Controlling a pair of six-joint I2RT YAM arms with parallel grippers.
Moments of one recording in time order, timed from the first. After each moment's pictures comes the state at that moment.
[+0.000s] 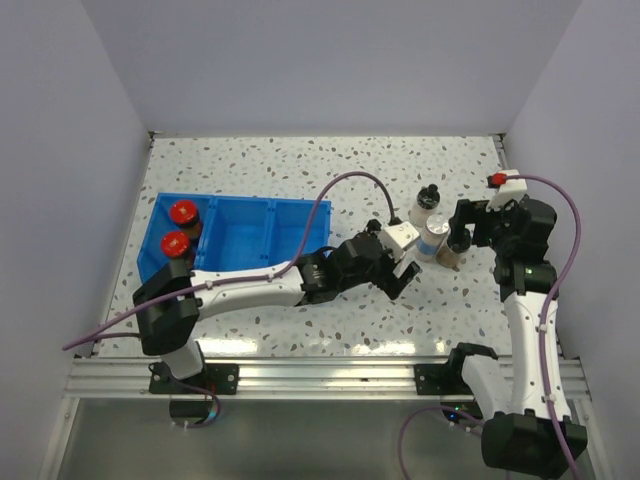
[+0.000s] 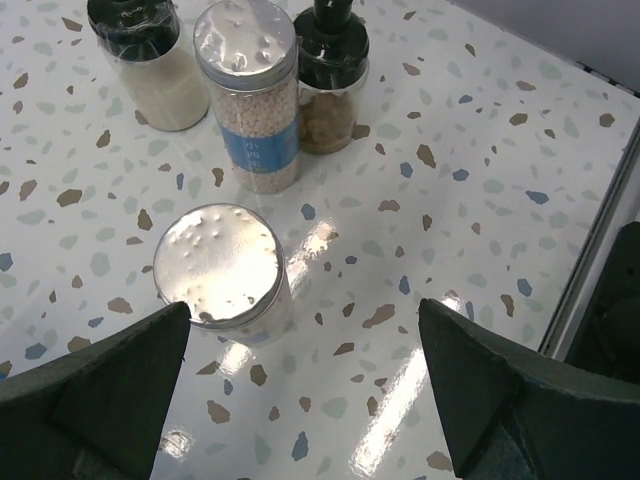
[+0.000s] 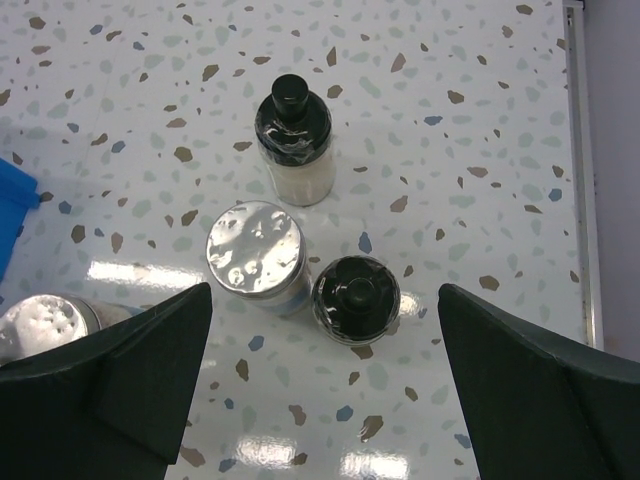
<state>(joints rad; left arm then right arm) -1.17 1.65 1.19 0.08 -0.16 -0.13 -0.18 0.84 0.86 -0.44 -0.25 -0.11</state>
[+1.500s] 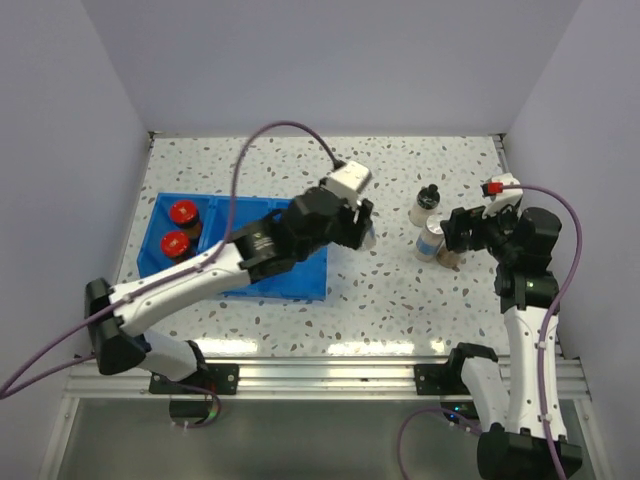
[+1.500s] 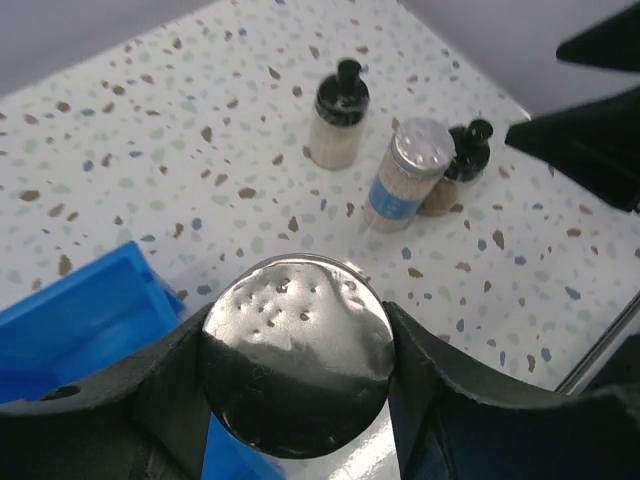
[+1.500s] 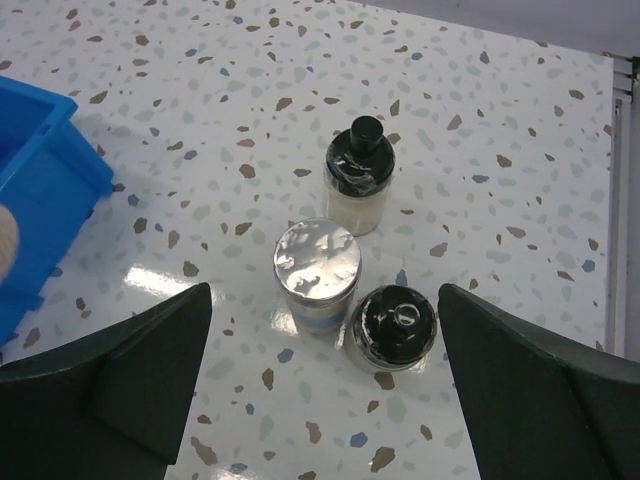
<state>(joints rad) -1.08 1.49 1.40 -0.33 -0.35 -0.24 -0.19 0.77 0.84 -0.42 -0.42 -0.15</state>
